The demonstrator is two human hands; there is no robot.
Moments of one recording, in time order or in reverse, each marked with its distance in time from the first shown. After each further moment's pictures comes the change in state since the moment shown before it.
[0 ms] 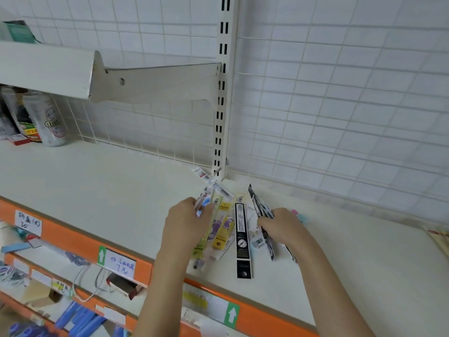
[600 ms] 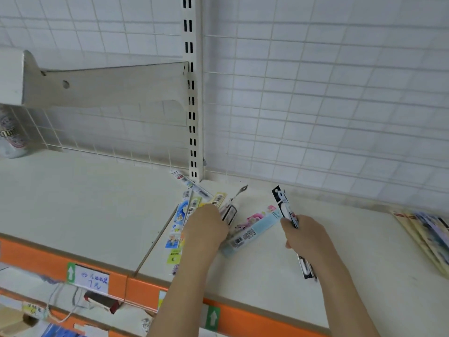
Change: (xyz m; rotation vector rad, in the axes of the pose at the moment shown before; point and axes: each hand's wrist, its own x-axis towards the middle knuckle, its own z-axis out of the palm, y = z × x) left_hand -0.005 0.055 0.049 0.321 -0.297 -0.020; right_hand -0.027 0.059 -0.032 0.045 0.256 0.133
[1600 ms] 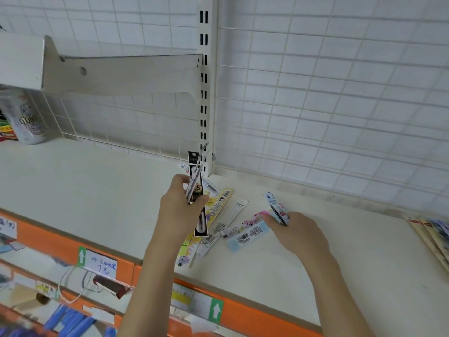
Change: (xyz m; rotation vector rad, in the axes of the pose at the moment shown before) left_hand -0.016 -0.042 -0.042 -0.672 0.296 0.100; right_hand 0.010 -0.012 0.021 -0.205 -0.023 -0.043
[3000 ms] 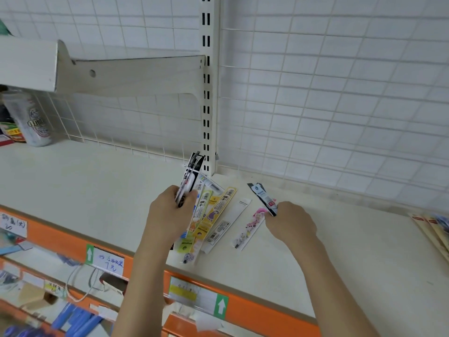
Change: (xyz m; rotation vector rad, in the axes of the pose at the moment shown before) left_hand -0.007 -0.008 -0.019 0.117 0.016 -0.040; right_hand 0.001 -0.028 -0.001 -0.119 0.024 -0.076
